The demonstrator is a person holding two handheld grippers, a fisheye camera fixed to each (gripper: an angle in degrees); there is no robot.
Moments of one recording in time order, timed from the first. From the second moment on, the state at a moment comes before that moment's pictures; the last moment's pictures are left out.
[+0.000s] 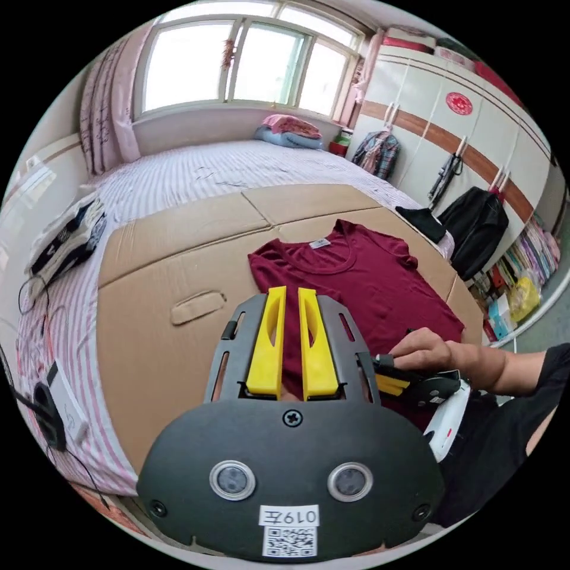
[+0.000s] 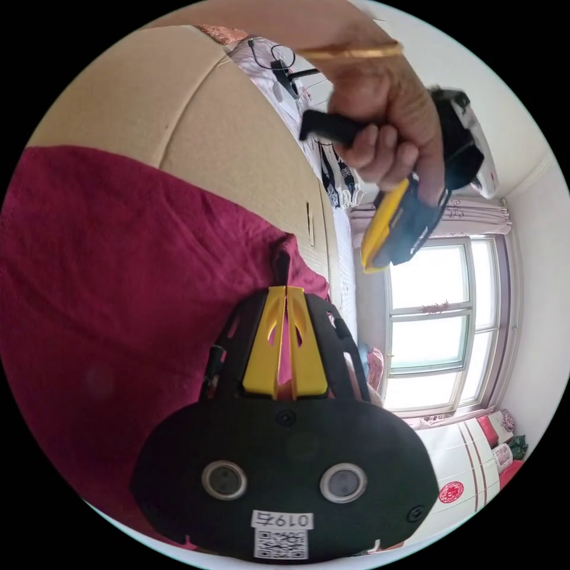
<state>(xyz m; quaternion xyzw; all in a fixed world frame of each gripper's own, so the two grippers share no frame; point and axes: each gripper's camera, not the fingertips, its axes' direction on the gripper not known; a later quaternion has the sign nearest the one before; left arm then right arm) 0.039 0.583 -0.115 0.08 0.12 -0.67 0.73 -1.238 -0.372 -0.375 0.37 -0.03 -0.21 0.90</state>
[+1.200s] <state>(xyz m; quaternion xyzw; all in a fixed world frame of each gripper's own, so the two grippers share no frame) -0.159 0.275 0.014 -0.10 0.21 -0.22 0.95 -1.222 -0.382 -0.340 0.38 -0.05 -0.19 0.90</state>
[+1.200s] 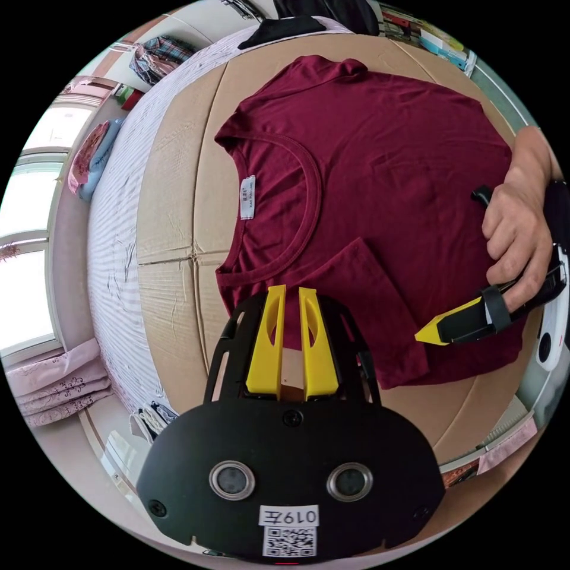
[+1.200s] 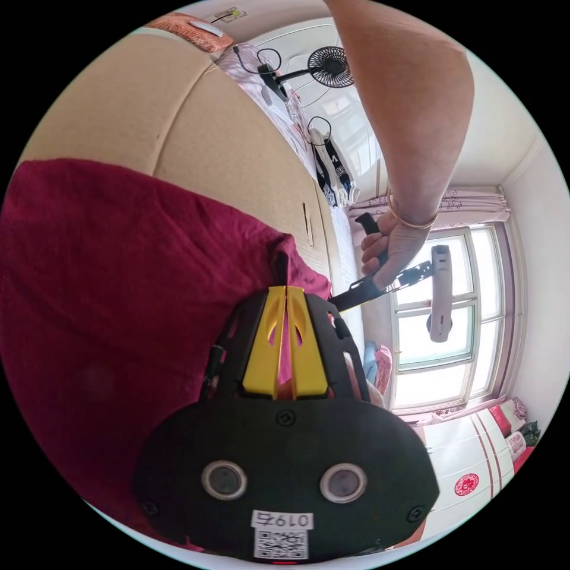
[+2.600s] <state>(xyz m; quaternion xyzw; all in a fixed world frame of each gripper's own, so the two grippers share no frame) -0.231 0.224 0.050 -0.12 0.23 -0.20 0.94 -1.216 -0.389 -0.348 0.38 -0.06 -0.17 0.91</state>
